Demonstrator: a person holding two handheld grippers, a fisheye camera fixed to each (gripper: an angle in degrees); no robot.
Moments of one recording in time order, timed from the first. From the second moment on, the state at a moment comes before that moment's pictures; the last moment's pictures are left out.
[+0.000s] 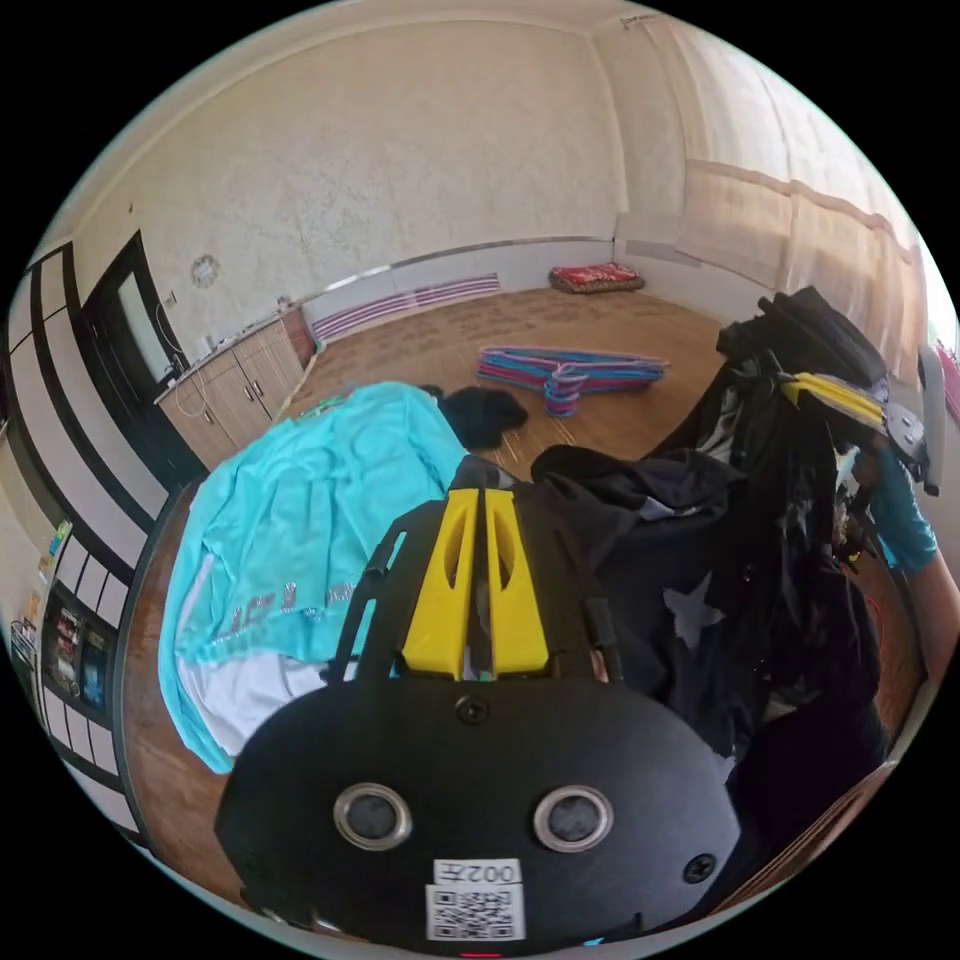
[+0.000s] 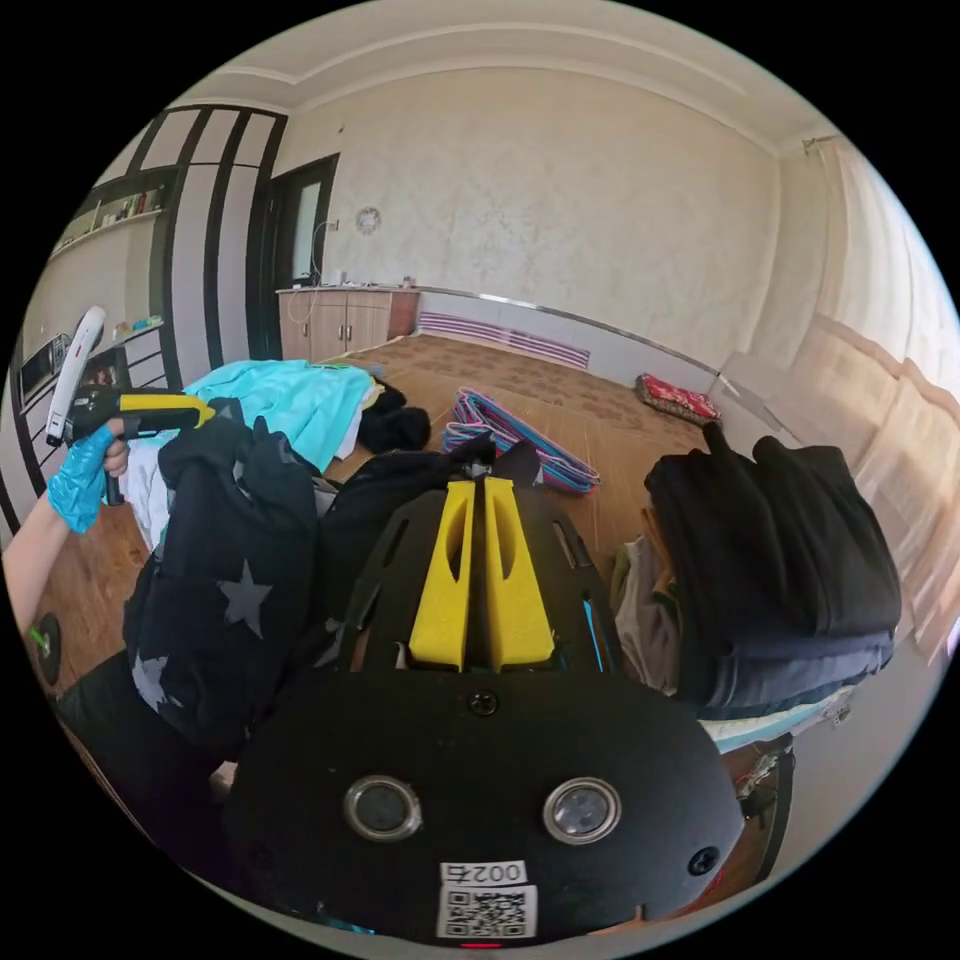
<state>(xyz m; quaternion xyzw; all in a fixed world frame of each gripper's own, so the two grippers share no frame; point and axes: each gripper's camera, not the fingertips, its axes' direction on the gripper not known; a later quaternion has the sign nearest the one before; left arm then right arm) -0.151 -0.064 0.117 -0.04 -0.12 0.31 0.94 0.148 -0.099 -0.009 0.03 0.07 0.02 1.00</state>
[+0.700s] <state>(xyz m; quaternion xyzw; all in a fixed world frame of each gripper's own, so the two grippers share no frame) -0.225 -0.036 0.128 -0.15 -0.03 0.31 0.94 0.193 -0.020 -0.051 -0.11 -0.07 -0.02 0.99</state>
